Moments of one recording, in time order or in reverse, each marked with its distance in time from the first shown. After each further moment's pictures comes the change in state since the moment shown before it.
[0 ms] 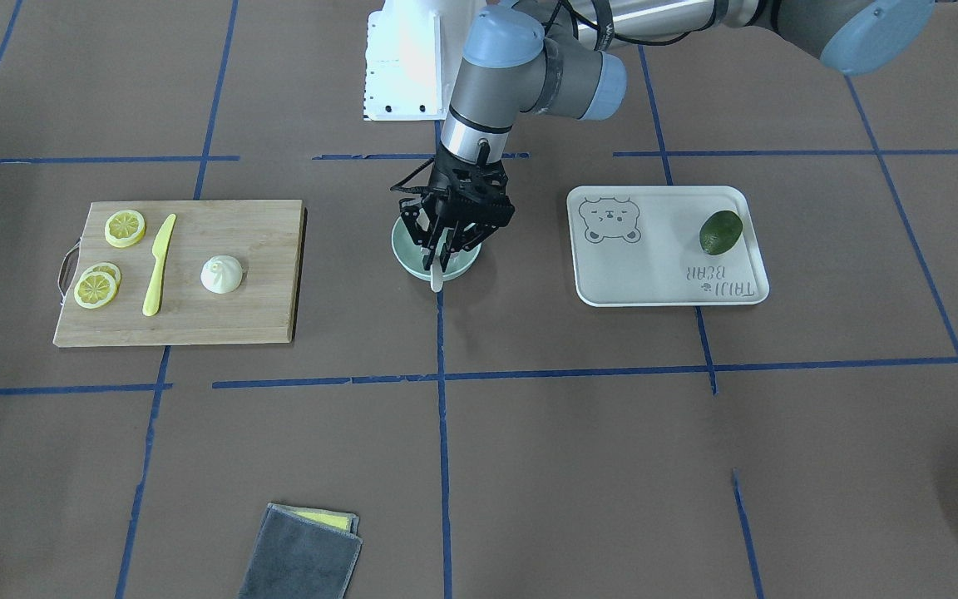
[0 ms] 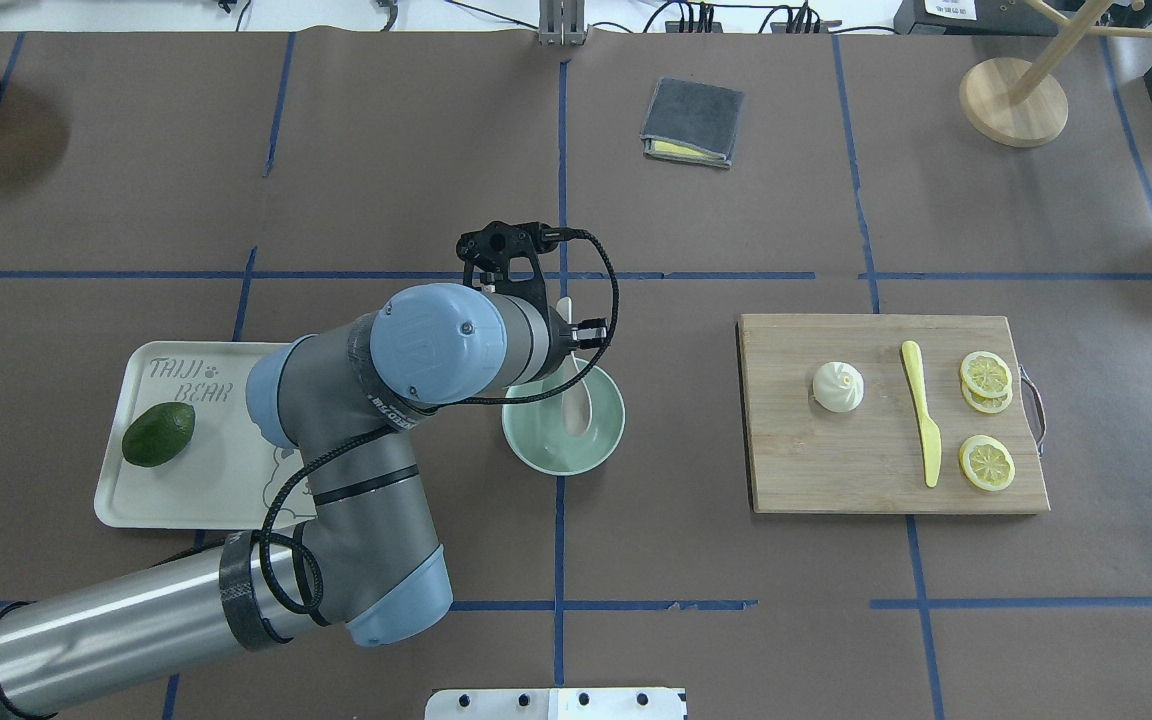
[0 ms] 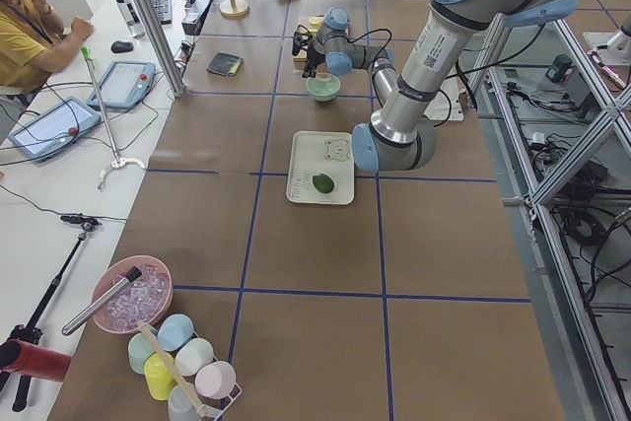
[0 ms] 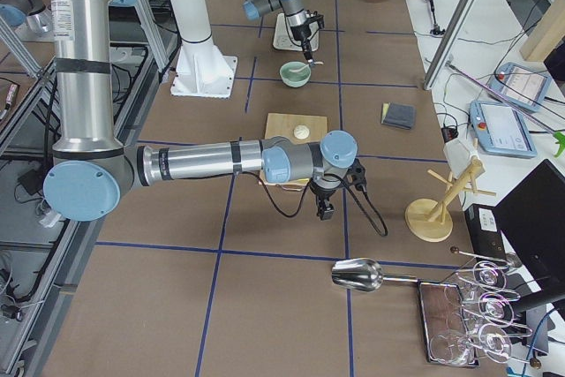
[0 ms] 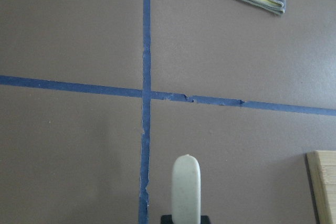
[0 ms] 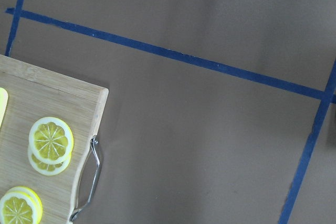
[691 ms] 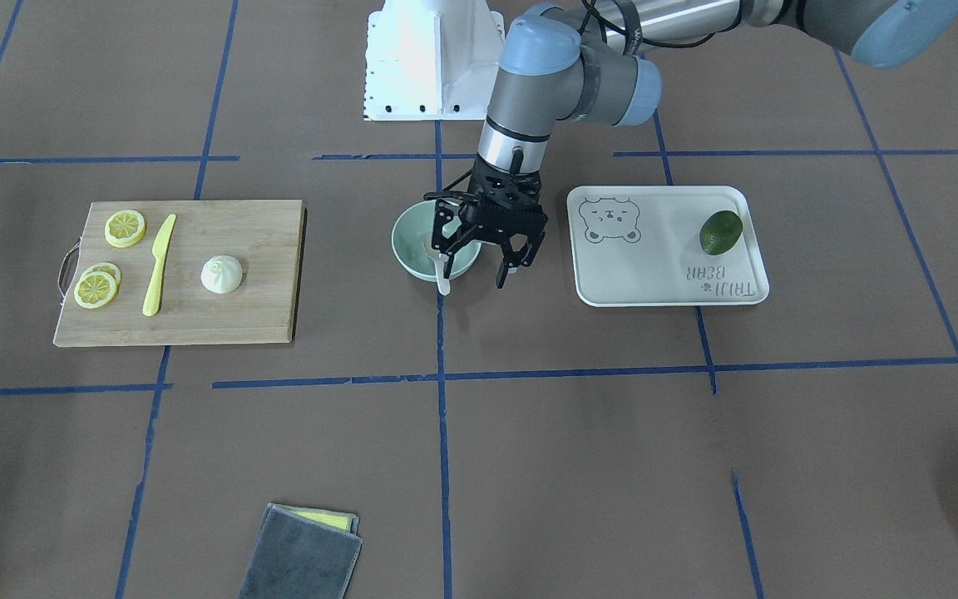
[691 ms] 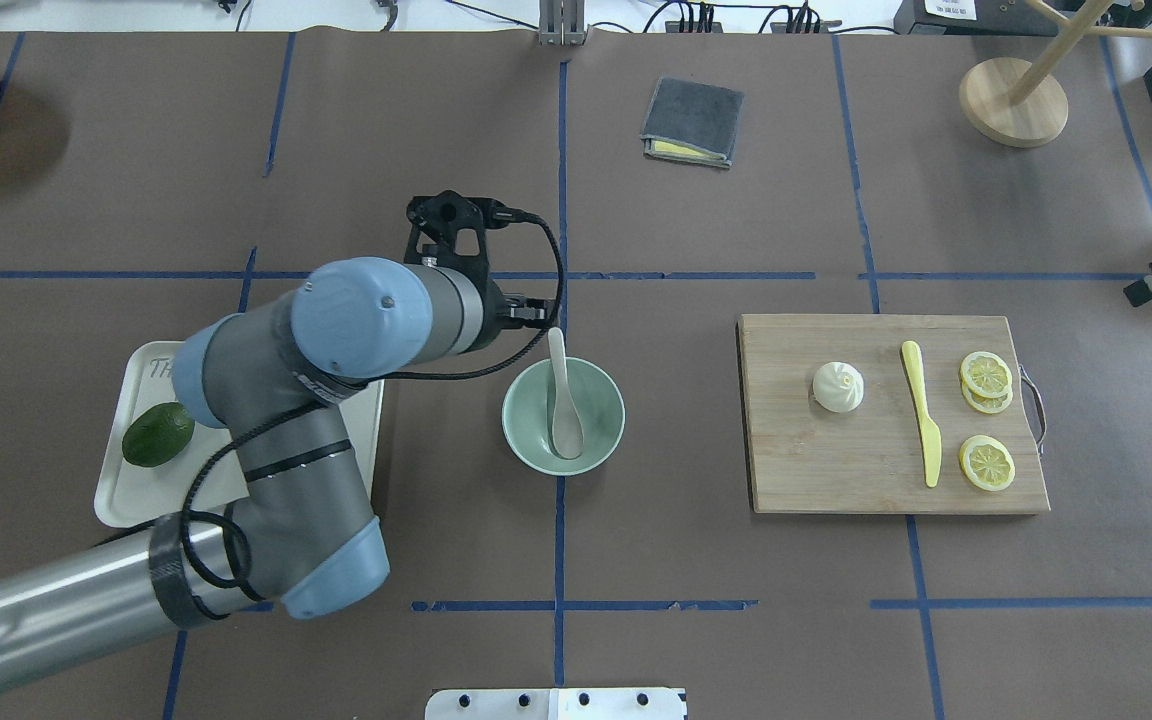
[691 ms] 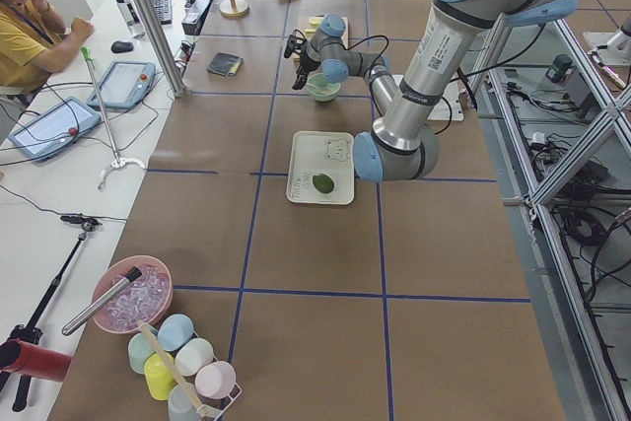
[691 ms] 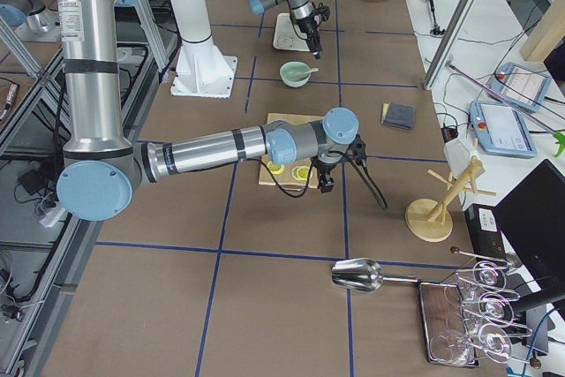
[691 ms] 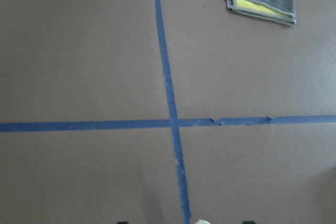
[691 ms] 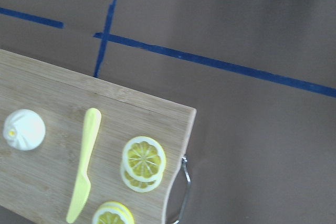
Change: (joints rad) left arm -0.082 0.117 -0.105 0.004 -0.012 0.252; right arm -0.092 0.029 0.113 0.009 0.080 0.195
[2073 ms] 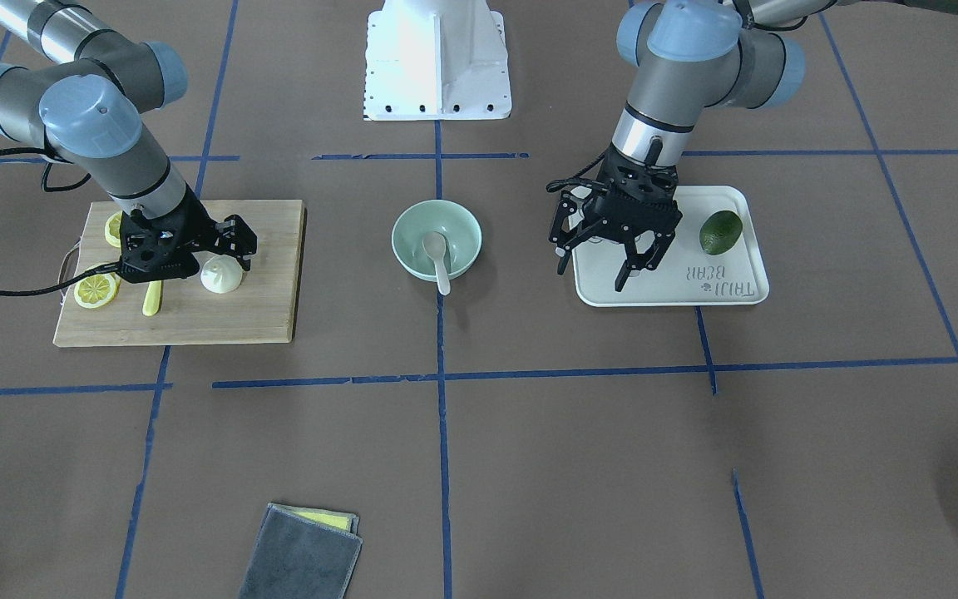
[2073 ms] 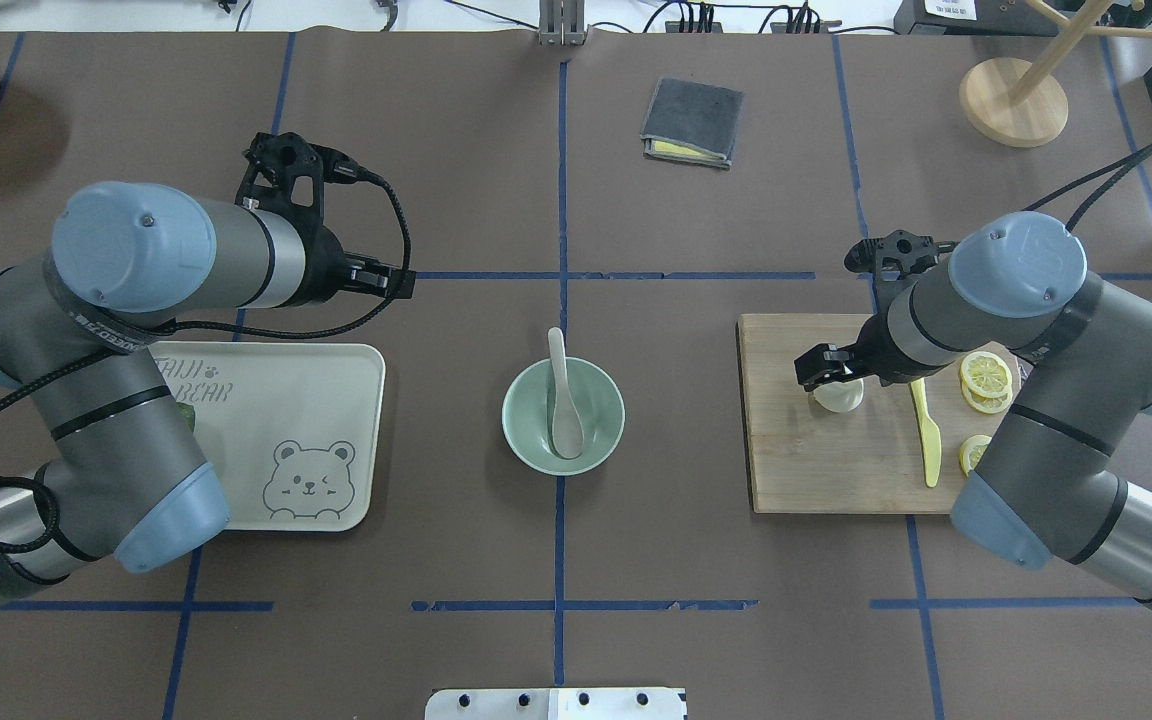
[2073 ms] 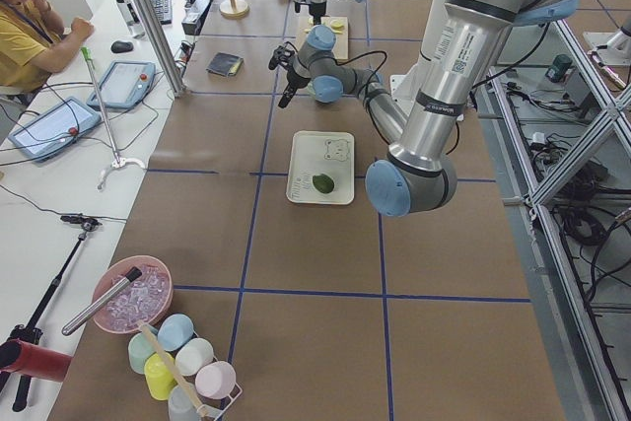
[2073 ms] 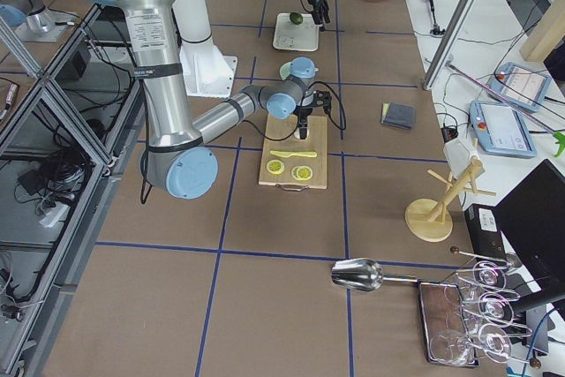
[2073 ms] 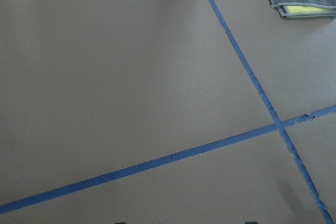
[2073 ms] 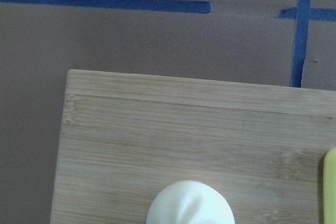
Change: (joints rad) left arm -0.130 0.196 -0.153 -0.002 -0.120 0.215; right arm -0.593 0.185 -0.011 0.247 -0.536 0.833
